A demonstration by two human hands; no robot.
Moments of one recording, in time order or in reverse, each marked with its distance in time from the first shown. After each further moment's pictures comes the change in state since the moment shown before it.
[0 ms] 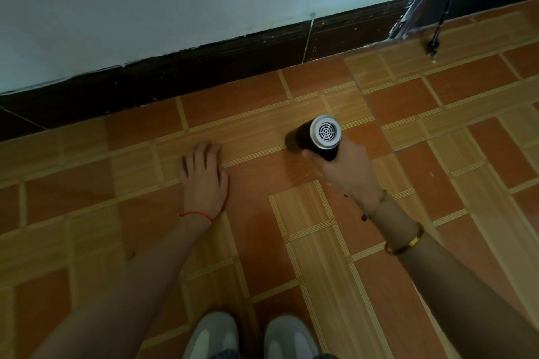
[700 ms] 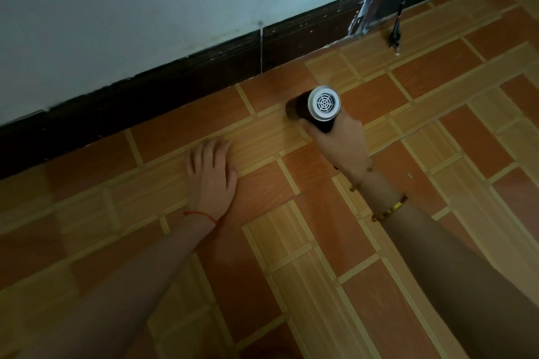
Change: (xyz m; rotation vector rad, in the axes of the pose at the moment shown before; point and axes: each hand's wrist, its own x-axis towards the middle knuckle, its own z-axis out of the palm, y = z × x) left_hand 0.065 0.069 0.029 0.011 -0.071 0.201; right_hand 0.083 0.037 -0.032 -0.058 0.253 0.002
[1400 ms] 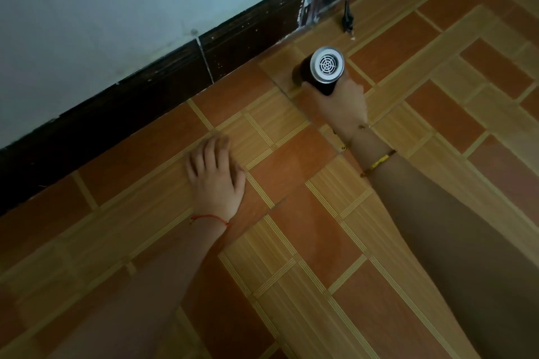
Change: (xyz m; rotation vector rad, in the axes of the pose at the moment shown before) left_hand 0.040 0.061 0.033 0.072 -0.005 0.115; right_hand 0.065 0.055 -0.033 0.012 0.214 0.216
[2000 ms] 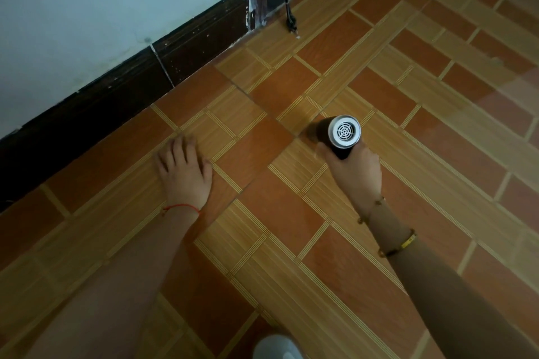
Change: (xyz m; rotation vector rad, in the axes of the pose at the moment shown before) left_hand -0.003 0.003 -0.006 -0.018 -0.074 0.032; right_hand -0.152 0.073 -0.076 -0.101 0.107 0.340
